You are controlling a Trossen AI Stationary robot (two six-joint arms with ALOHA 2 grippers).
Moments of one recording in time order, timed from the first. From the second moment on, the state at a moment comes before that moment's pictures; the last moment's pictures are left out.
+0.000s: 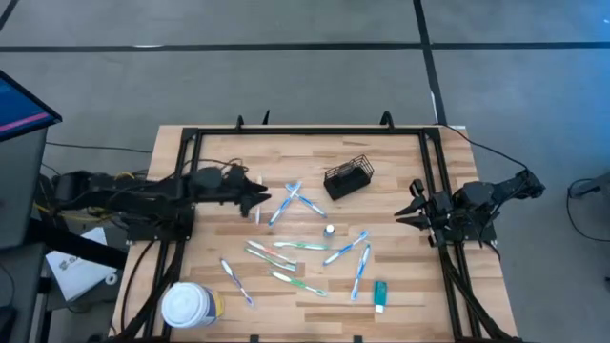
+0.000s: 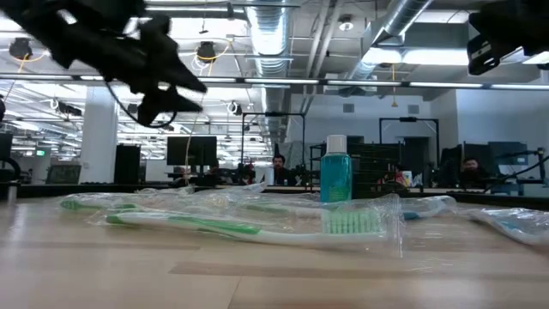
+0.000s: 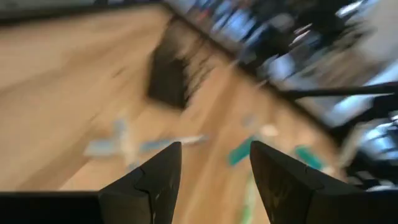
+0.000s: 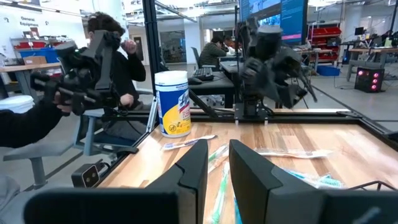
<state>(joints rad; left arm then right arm) 0.18 0.98 0.40 0.17 -0.04 -0.58 0.38 0.04 0.19 -0.10 0.18 0.05</state>
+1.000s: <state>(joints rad) 0.38 1.40 0.69 -0.41 0.00 -0.78 0.38 0.04 0.19 -0.07 0.18 0.05</state>
